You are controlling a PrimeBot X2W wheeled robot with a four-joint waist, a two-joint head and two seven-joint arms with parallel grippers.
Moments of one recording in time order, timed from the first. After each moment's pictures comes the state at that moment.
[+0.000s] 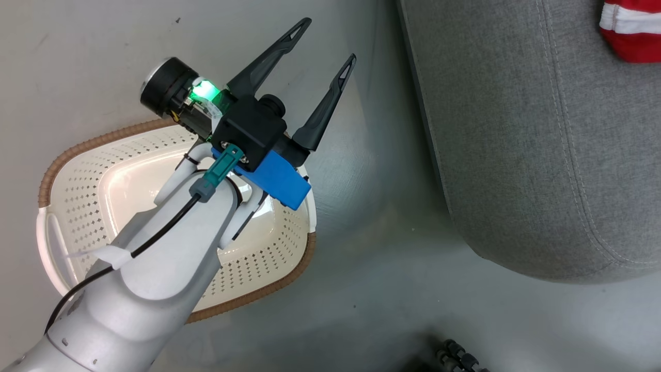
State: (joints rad) left arm -0.83 0.27 -0.71 0.29 -0.26 -0.08 -0.19; right arm -1.02 -0.42 -0.39 0.31 0.00 0.13 -0.26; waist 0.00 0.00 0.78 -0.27
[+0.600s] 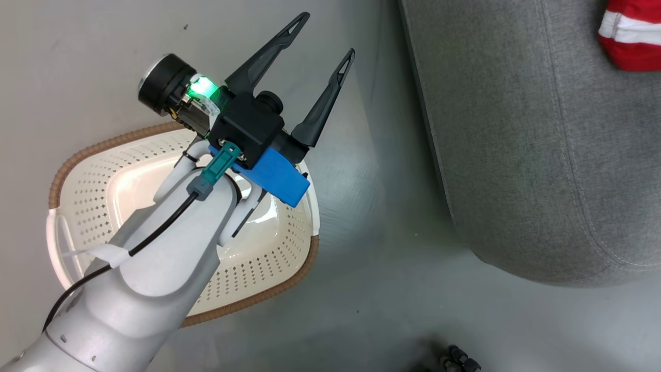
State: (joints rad) left arm -0.84 0.27 -0.72 0.30 -0.27 -0.07 -0.20; right arm -0.77 -0.25 -0.38 0.38 0.01 0.13 -0.26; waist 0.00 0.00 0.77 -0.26
